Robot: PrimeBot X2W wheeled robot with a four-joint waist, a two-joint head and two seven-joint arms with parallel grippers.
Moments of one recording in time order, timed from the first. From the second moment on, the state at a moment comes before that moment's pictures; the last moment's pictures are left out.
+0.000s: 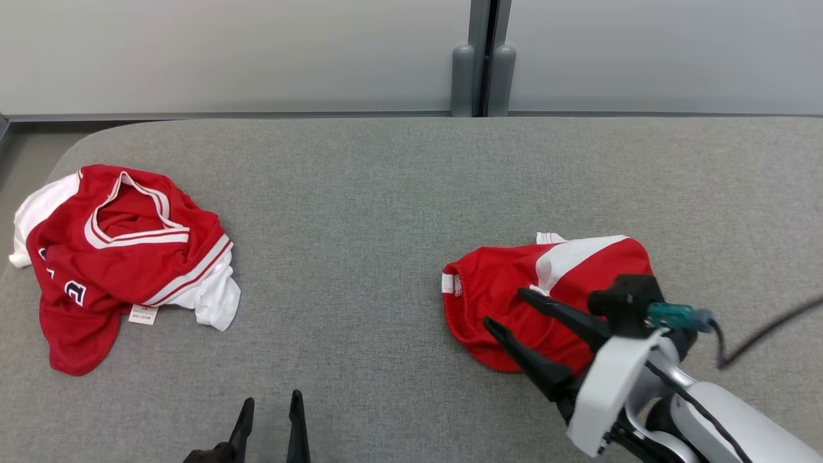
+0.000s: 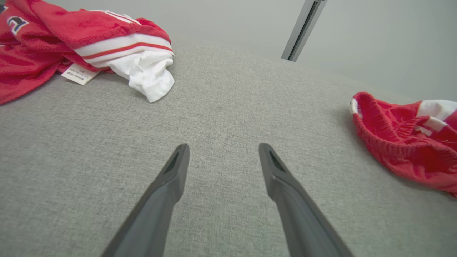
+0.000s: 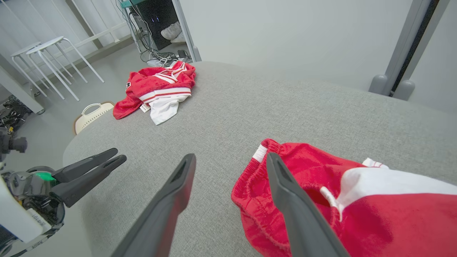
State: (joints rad) left arm 0.13 0.05 -0.28 0.21 -0.41 0.19 -0.26; right arm -0.42 -0.40 0.75 0.06 0.73 0.13 0.19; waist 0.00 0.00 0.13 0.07
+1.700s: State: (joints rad) left arm 0.11 0.05 -0.21 0.17 -0.39 0.16 -0.26; right arm -0.24 -0.29 0.33 0.35 0.29 0.13 0.14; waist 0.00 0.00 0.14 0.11
